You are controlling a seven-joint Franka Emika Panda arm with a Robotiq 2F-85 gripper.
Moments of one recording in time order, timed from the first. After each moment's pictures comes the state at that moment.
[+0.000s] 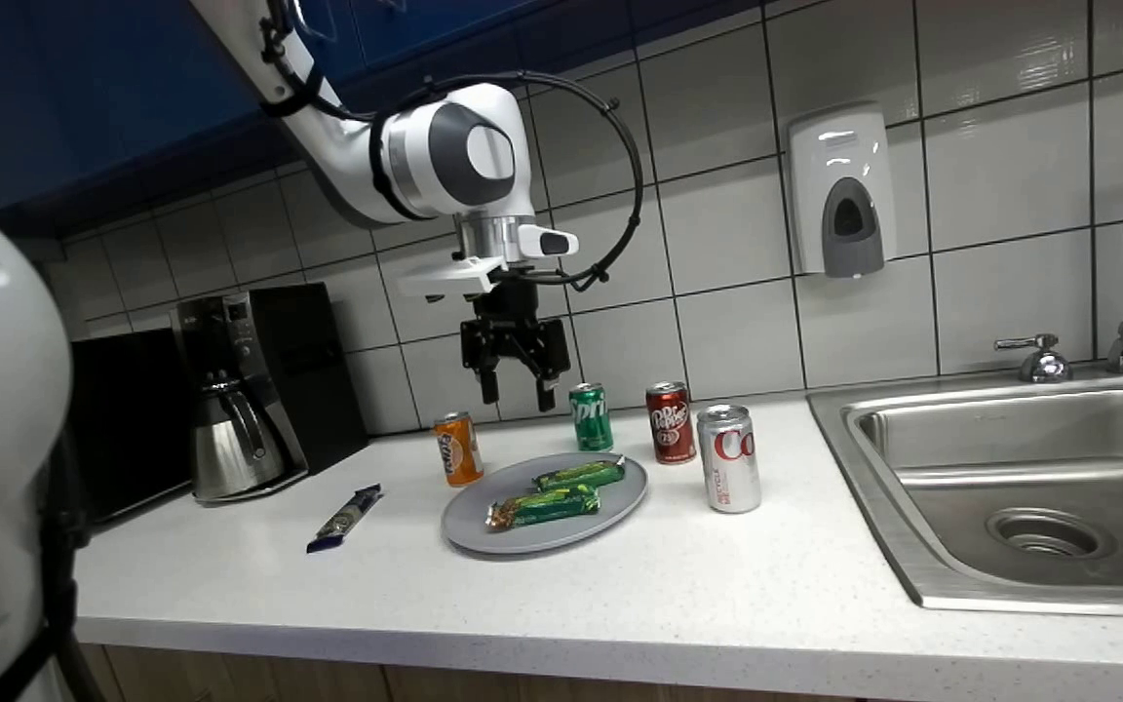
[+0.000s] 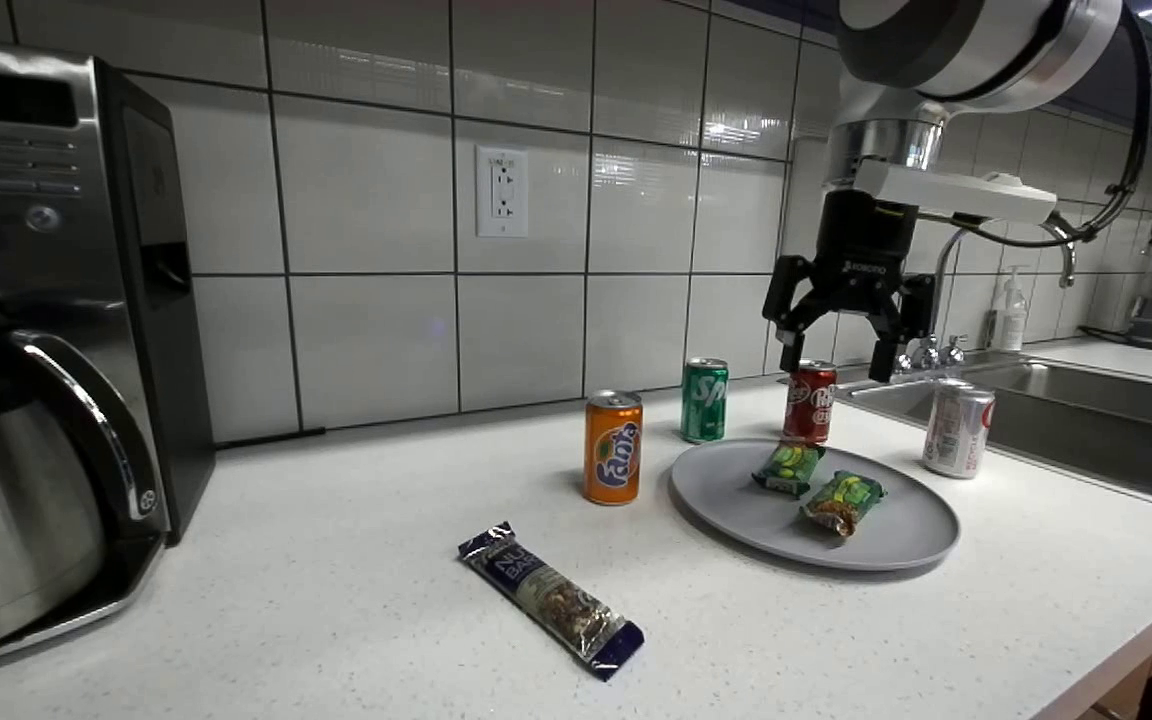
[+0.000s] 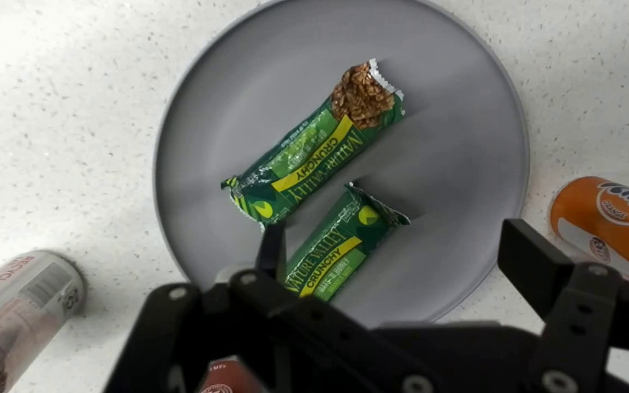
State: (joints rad) arm 0.00 -0.01 -0.04 -2.34 0.13 2.33 0.16
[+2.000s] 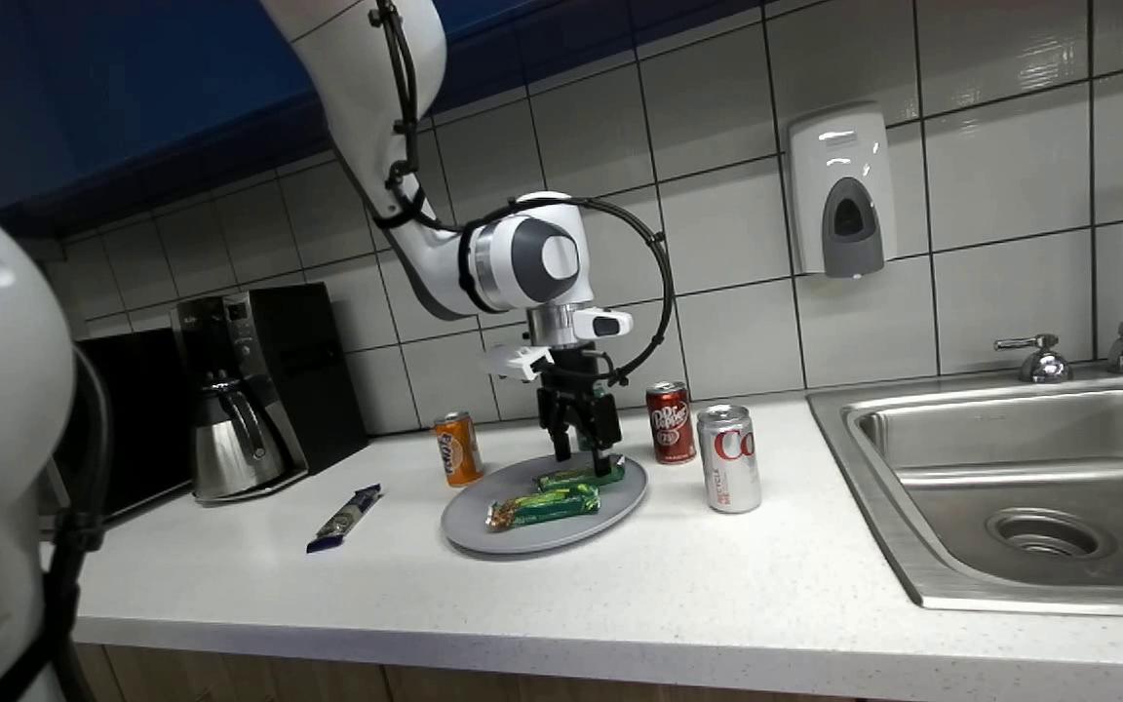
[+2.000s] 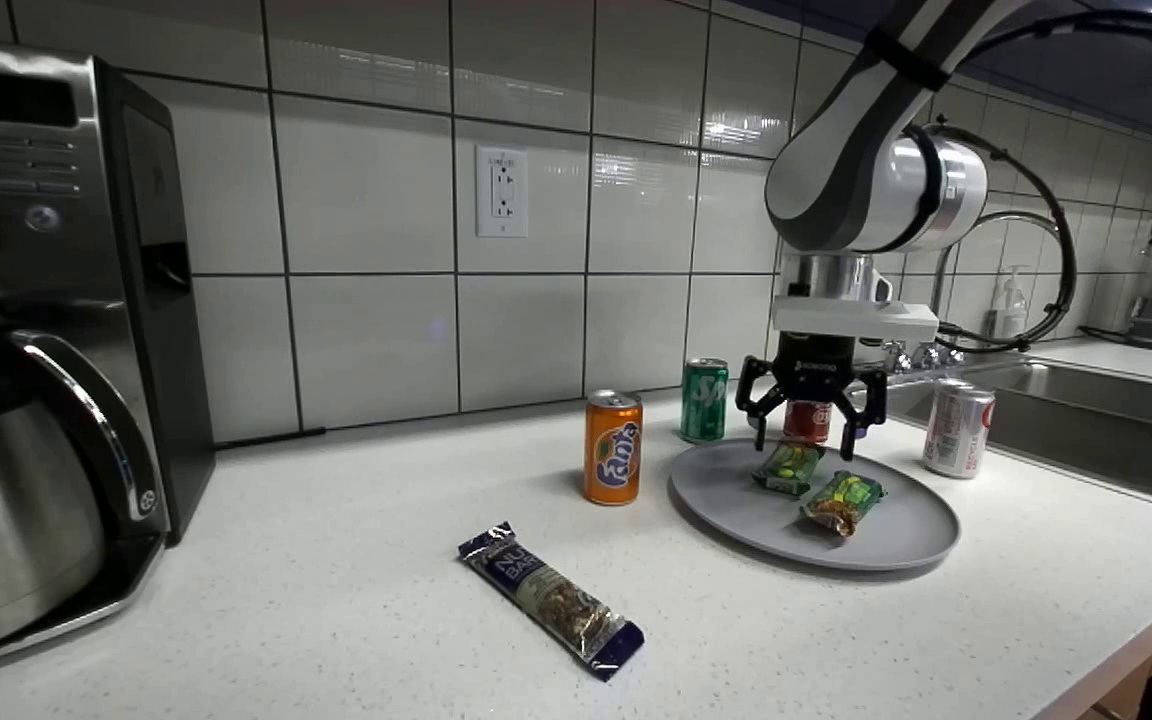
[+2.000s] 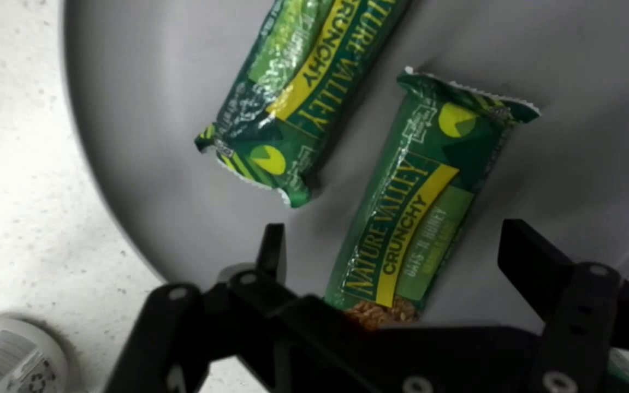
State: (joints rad) arm 0.01 0.37 -0.09 -2.13 0.10 2.46 0.44
